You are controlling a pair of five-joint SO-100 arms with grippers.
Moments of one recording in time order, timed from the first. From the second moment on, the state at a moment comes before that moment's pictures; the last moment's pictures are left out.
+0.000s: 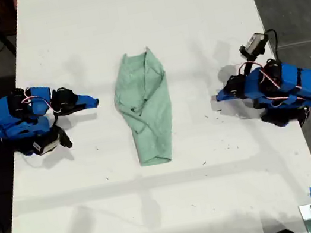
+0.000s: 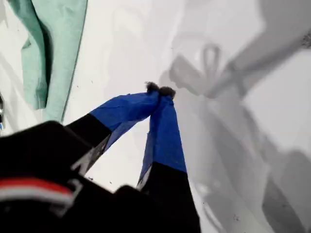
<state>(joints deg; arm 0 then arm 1) -17.4 203.6 179.6 49.3 1.8 21.6 199.9 172.1 79.1 -5.0</state>
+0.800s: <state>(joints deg) 9.9 88.9 99.0 49.7 -11.2 -5.9 96.2 99.1 62.1 2.2</state>
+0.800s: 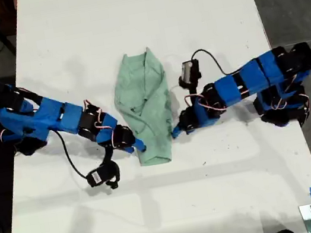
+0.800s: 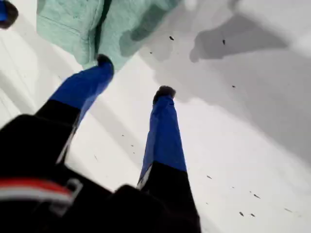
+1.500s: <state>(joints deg) 10.4 64.0 76.9 55.0 -12.0 -8.8 67.1 69.0 66.6 -0.4</state>
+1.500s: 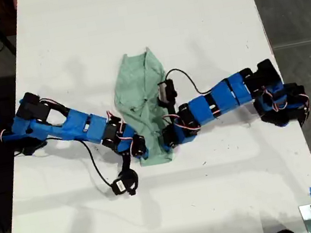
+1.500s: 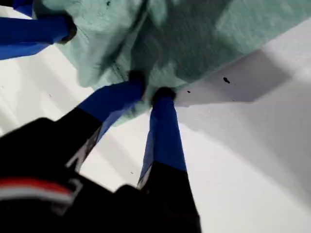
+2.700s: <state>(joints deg) 20.5 72.9 70.3 64.4 -13.9 -18.5 74.9 59.2 71.7 8.3</state>
